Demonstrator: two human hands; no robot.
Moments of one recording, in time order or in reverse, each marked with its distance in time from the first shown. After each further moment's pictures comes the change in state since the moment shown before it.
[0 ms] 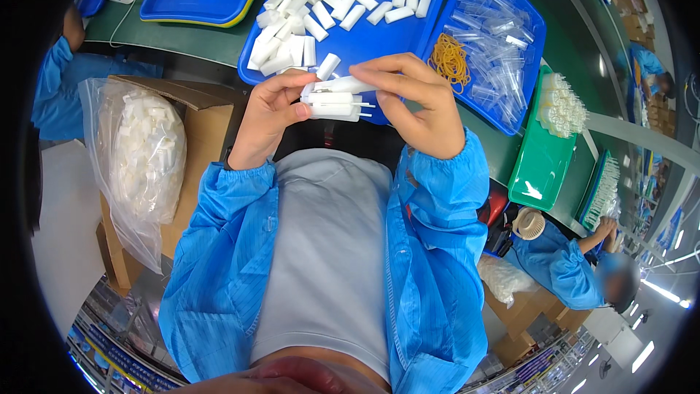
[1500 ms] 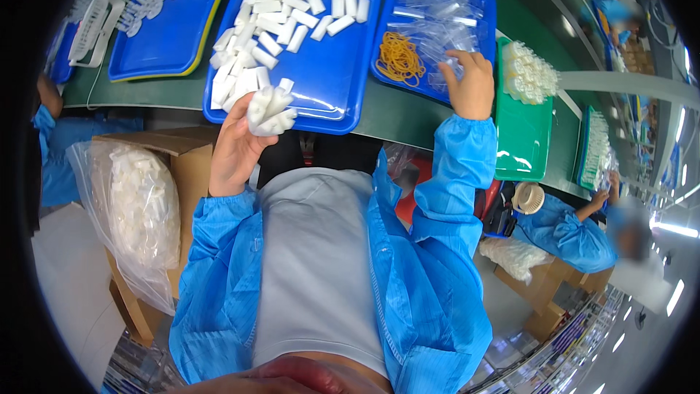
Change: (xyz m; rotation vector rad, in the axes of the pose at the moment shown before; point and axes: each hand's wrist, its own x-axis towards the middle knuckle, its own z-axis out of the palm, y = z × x) left_hand 0.004 -0.006 -0.013 -0.249 -0.072 -0.102; right_hand -0.072 0.089 -0.107 -1.029 0.362 0.377
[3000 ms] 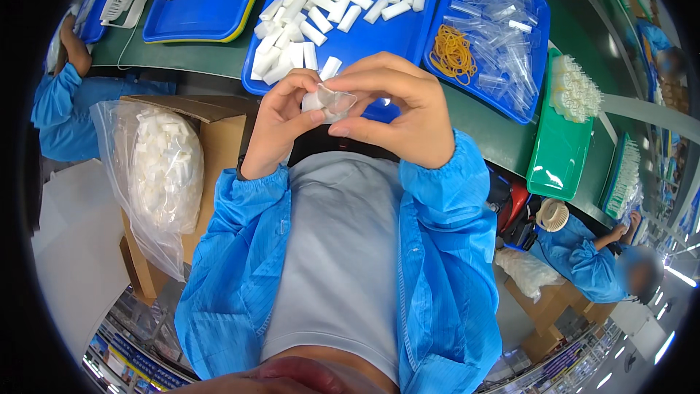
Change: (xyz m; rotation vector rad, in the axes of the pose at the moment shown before) left_hand 0.004 0.003 0.024 0.456 -0.046 0.168; right_hand -0.008 -0.180 -0.026 1.429 -0.374 -0.208
